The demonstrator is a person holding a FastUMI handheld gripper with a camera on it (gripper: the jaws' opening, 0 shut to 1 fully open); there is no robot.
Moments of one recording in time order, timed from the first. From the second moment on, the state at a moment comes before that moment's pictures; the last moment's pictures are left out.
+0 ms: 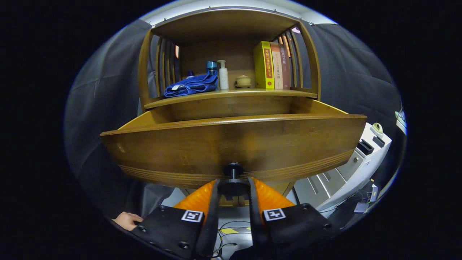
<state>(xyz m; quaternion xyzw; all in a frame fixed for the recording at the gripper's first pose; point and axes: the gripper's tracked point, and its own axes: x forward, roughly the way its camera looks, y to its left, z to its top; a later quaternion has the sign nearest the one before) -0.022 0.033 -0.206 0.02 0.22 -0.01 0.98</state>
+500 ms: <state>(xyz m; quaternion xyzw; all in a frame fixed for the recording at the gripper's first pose) -0.029 0.020 -0.159 0.02 0.18 -0.01 0.98</state>
